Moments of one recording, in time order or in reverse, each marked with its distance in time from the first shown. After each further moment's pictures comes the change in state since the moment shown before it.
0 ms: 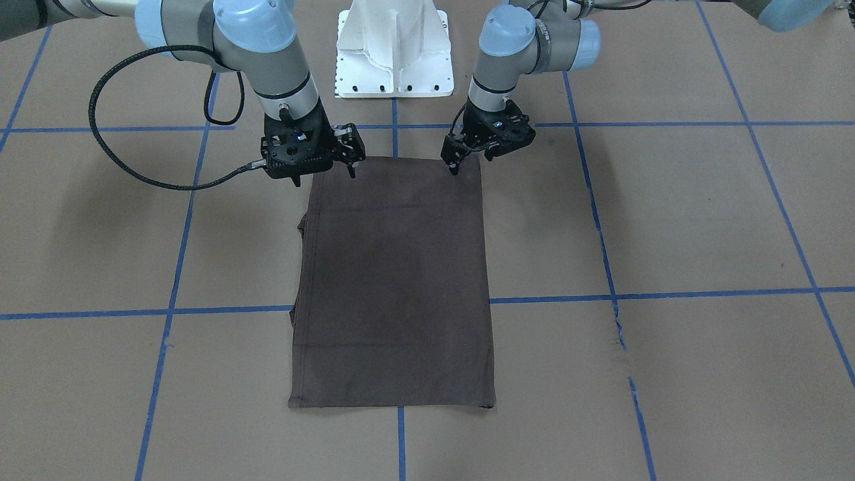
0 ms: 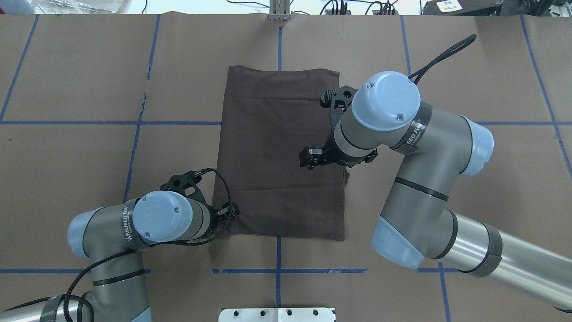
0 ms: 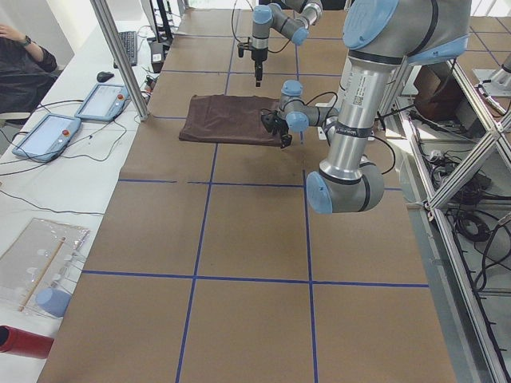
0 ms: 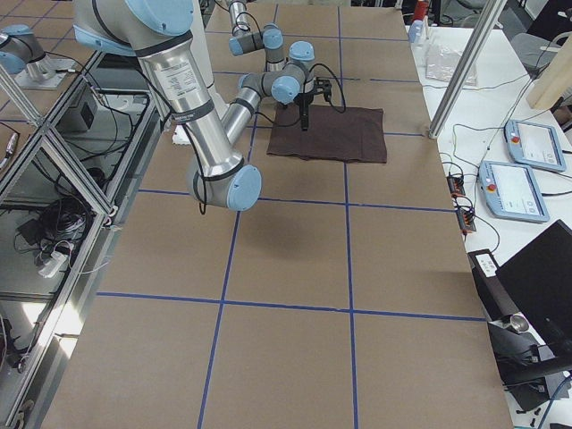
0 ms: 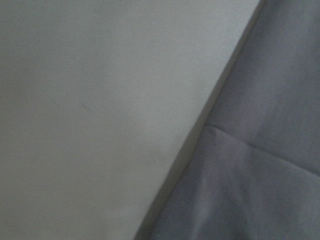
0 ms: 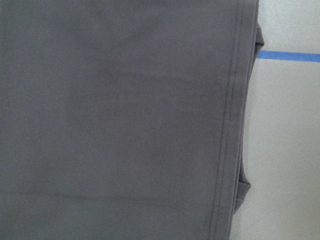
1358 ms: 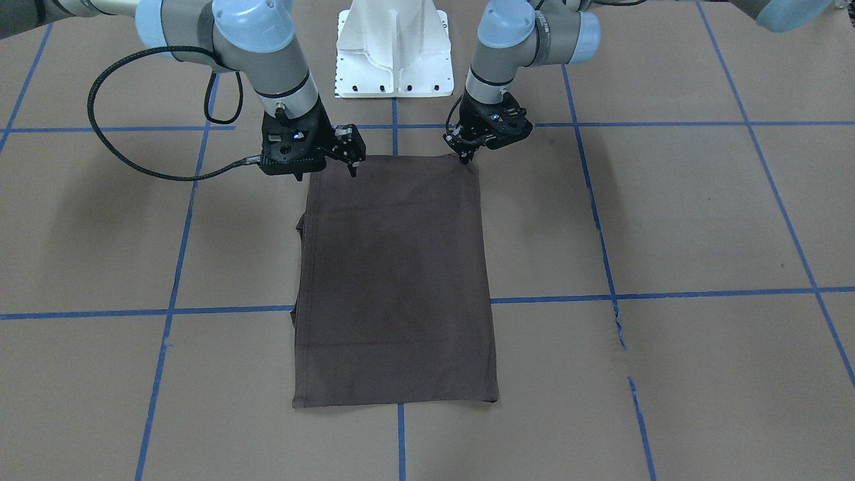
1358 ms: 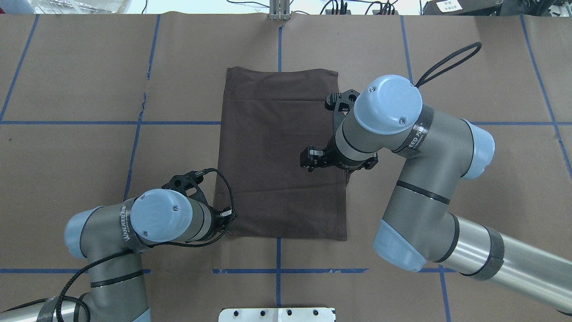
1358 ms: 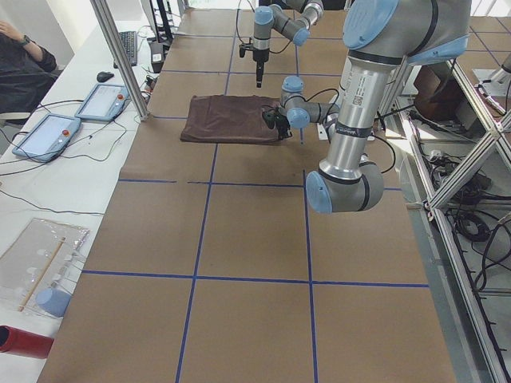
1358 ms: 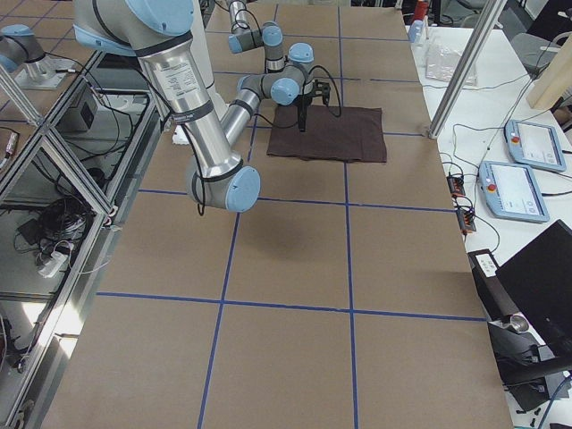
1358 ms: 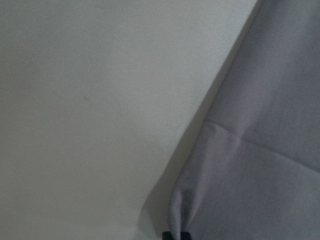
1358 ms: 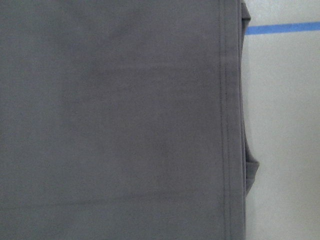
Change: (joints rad) left arm 0.000 -0.006 -0.041 0.023 -0.047 0.003; right arm -0.034 -0.031 0.005 0.062 0.005 0.219
